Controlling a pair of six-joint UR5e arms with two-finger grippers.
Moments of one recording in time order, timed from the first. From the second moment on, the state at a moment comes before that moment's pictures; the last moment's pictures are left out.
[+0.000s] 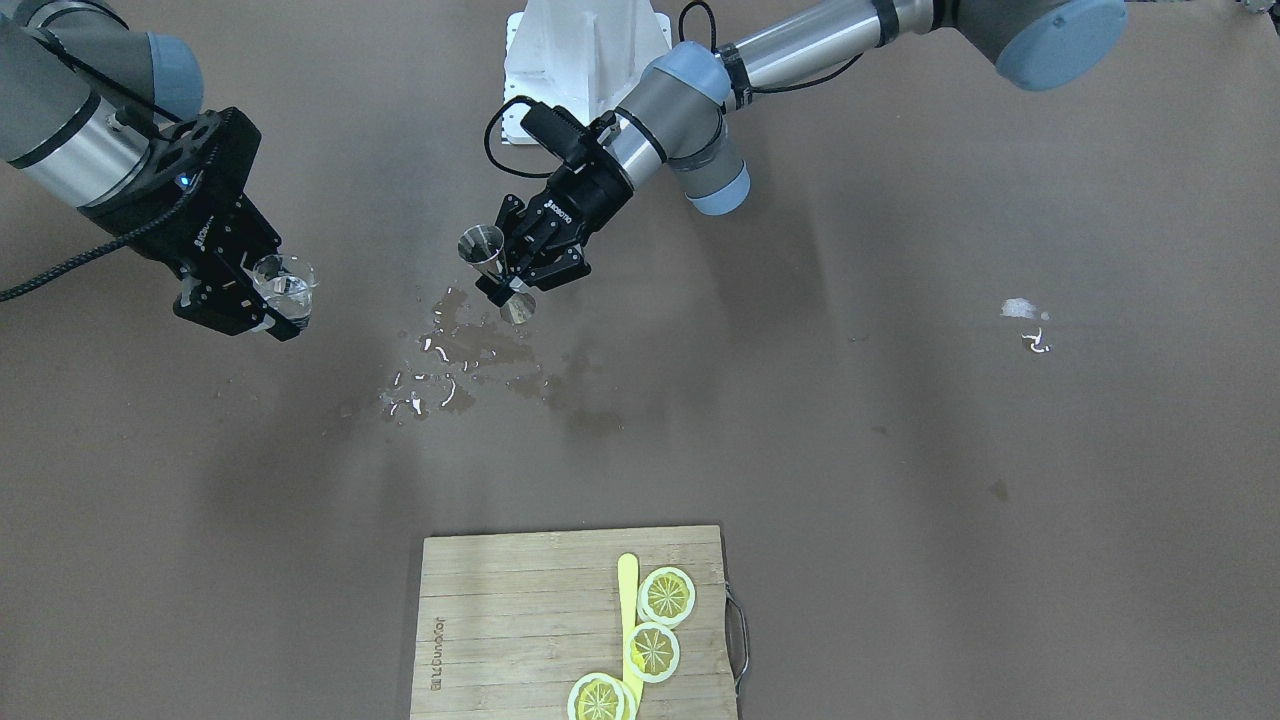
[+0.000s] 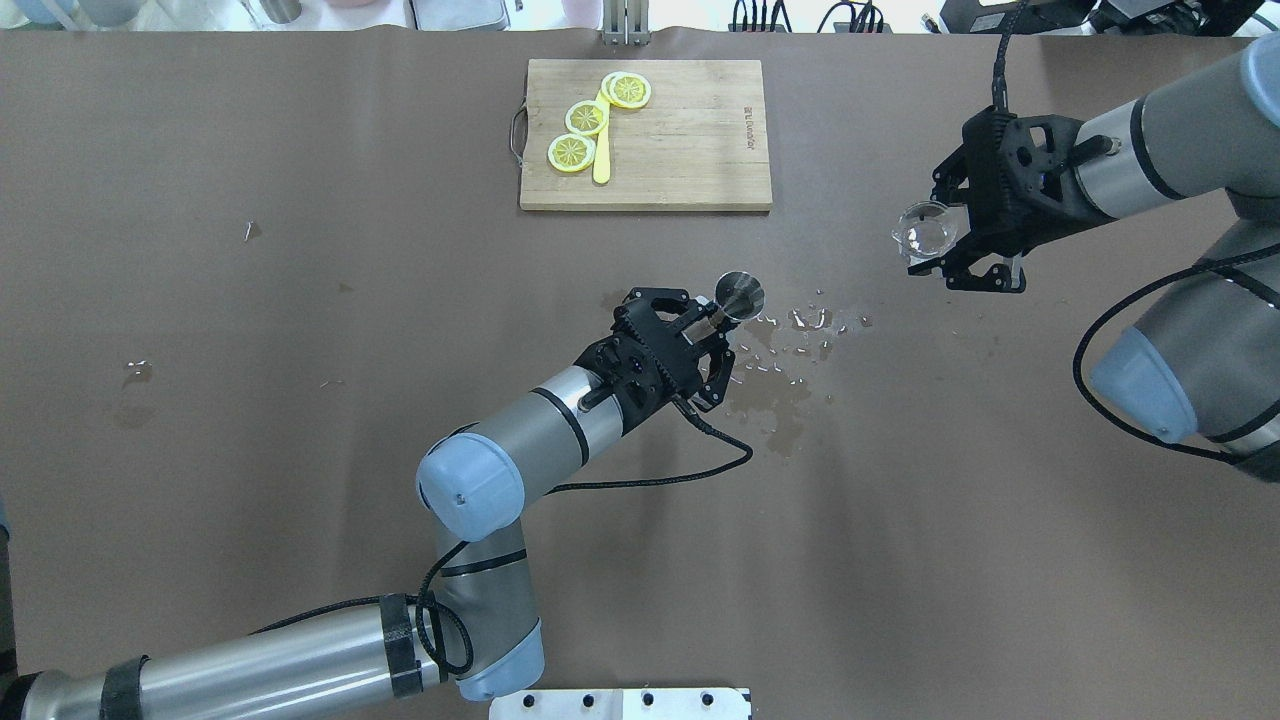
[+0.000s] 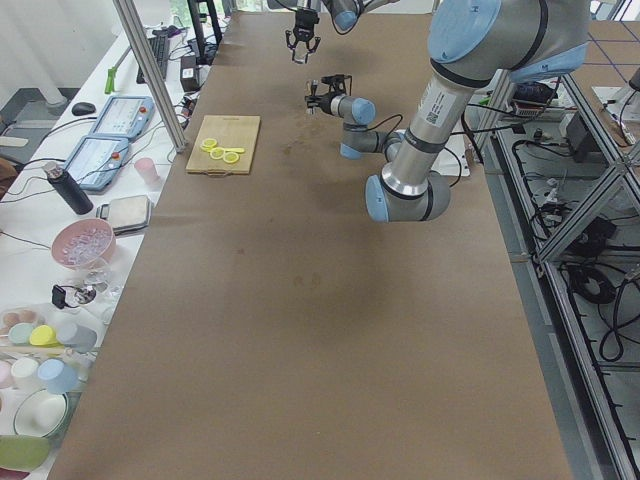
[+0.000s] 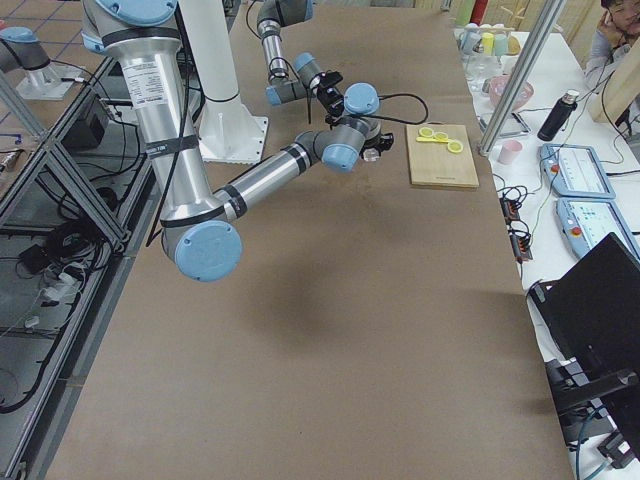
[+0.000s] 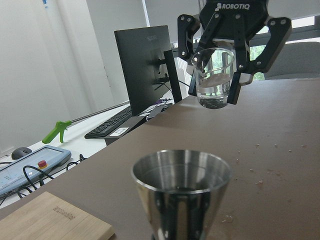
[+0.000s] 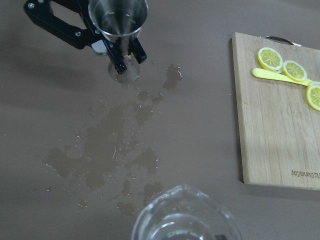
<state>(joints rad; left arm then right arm) -0.31 -2.35 -1.27 -2.98 -1.17 -0.17 0.94 -1.30 1.87 -1.05 2.26 -0.54</state>
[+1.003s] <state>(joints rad) -0.31 -2.36 -1.27 -2.95 -1.17 -0.17 0.91 -1.20 1.86 -1.21 2.27 -0.52</state>
